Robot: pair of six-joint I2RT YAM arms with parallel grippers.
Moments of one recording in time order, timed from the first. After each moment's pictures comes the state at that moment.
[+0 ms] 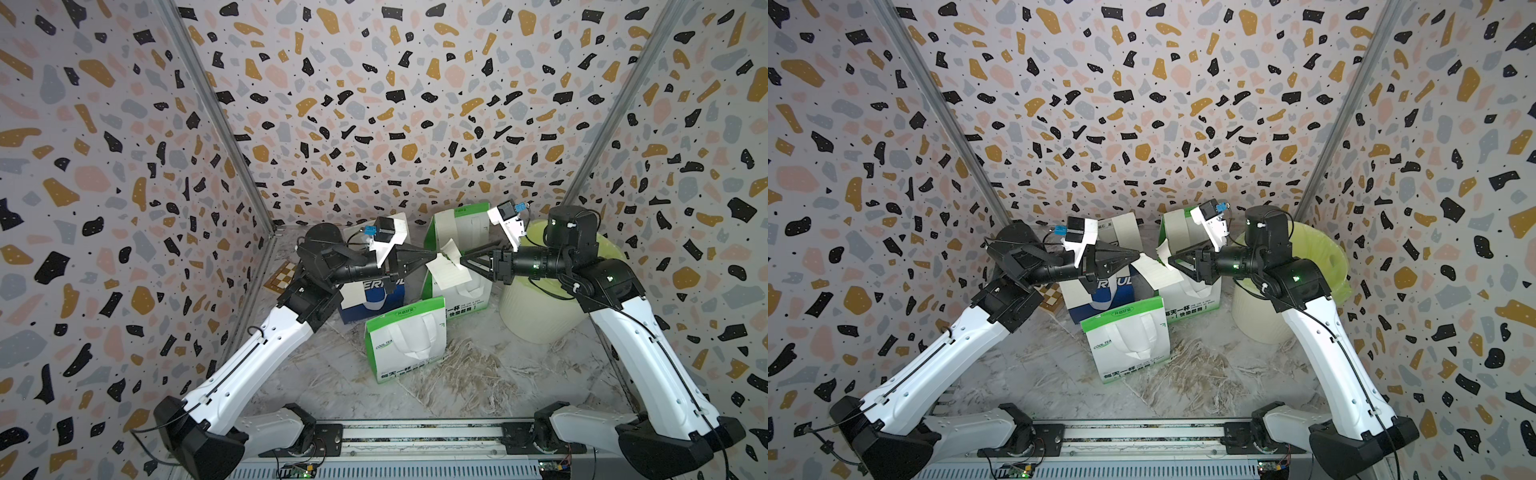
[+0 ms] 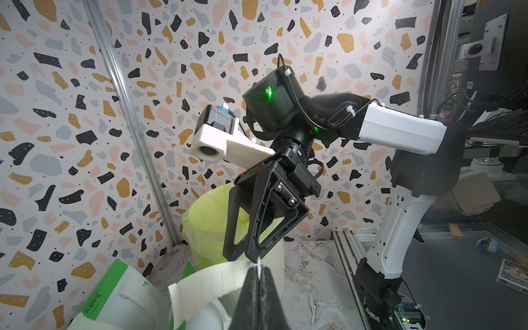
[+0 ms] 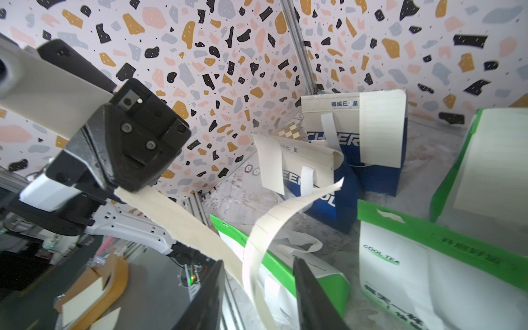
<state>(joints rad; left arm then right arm) -0.58 1.21 1.28 0.11 0.90 0.01 0.41 1.22 1.59 -0.79 -0.79 0.17</state>
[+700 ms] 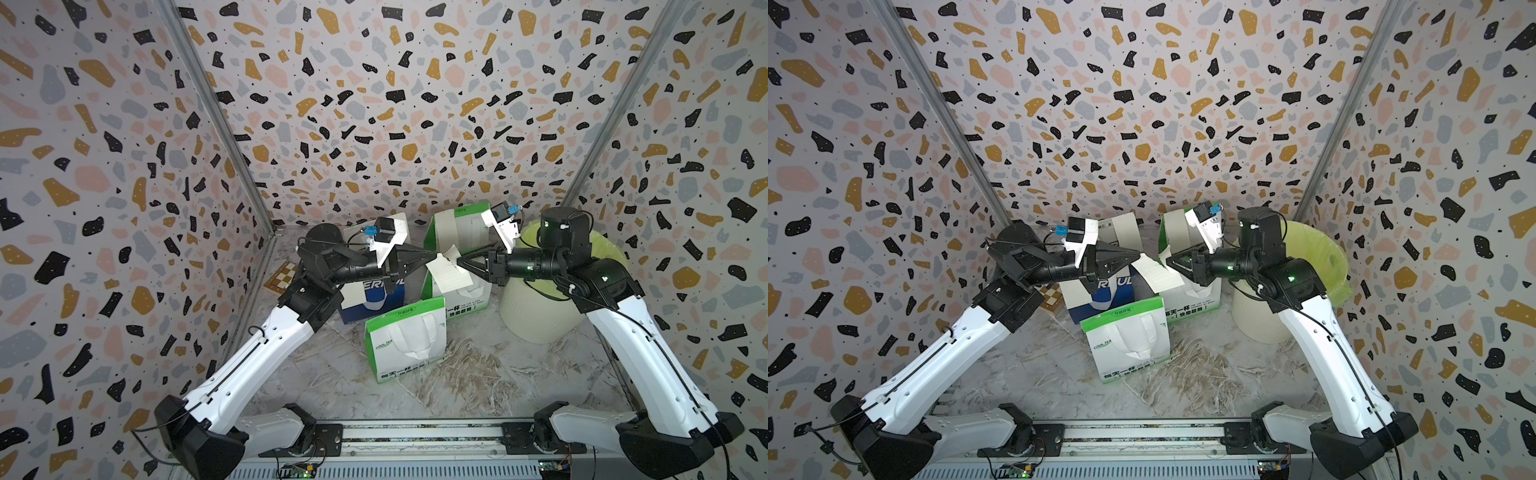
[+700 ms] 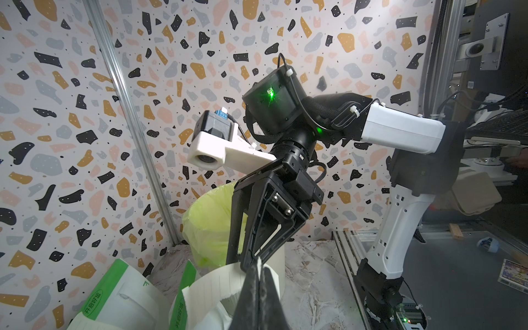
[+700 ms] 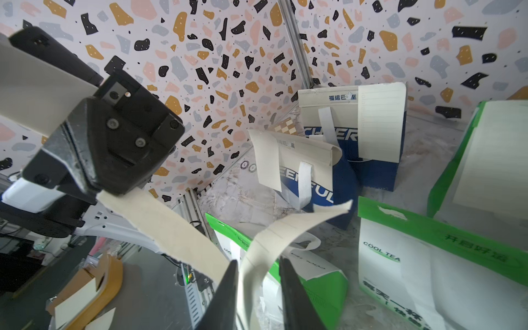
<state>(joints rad) -0.58 1.21 1.27 0.12 0.90 0.01 0.46 1.23 1.59 -0.80 -0.73 0.18</state>
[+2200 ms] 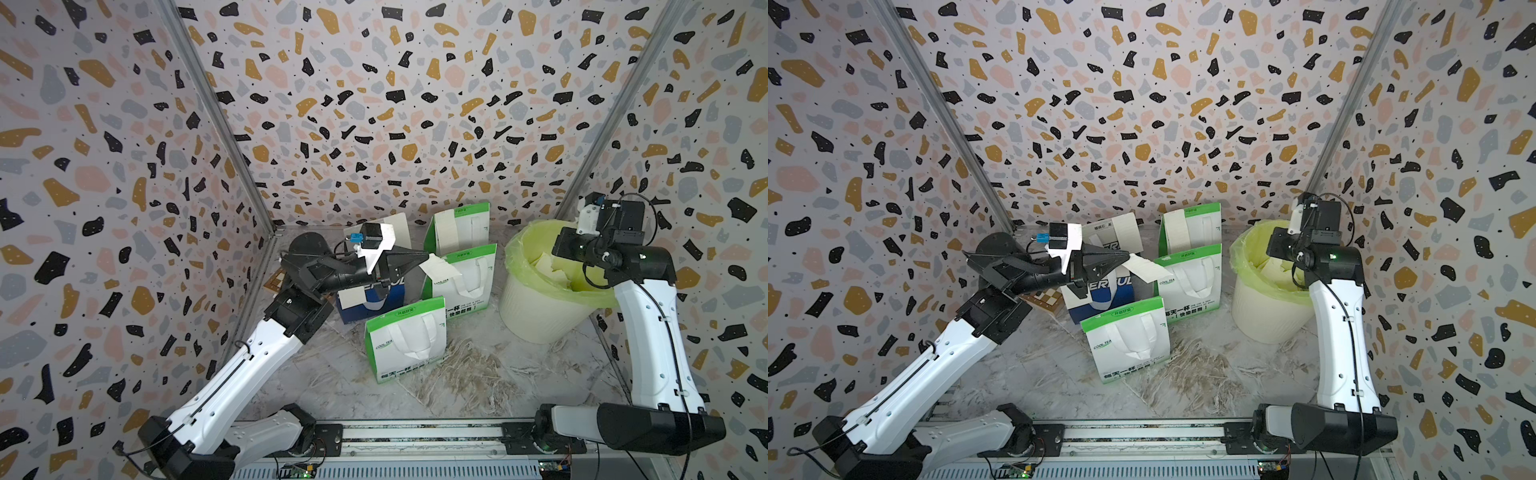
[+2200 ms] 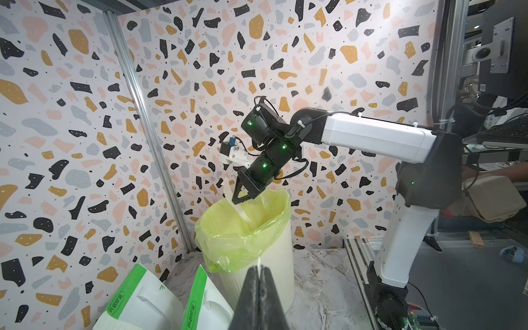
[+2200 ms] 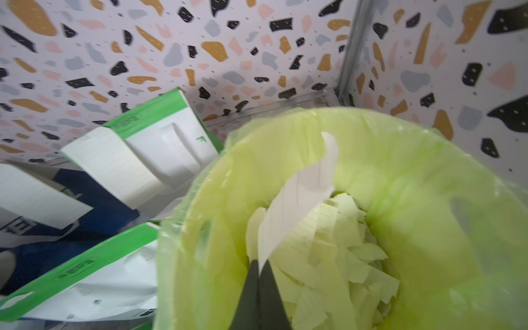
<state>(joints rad) -0.58 1.13 1.24 0.12 0.84 0.02 -0.08 1.32 1.65 -1.00 -0.07 0.15</state>
